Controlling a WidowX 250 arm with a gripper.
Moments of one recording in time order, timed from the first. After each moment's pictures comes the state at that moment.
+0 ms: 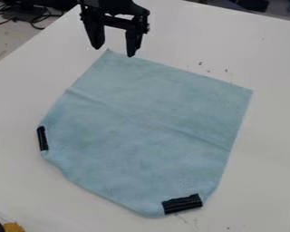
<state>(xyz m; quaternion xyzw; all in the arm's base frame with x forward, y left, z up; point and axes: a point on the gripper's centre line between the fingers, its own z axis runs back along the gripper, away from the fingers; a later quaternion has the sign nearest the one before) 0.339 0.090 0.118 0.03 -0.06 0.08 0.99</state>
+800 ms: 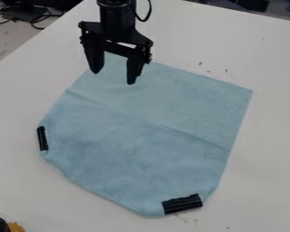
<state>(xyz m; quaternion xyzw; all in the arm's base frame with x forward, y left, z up) 0.304 0.064 0.101 0.06 -0.05 0.07 0.99</state>
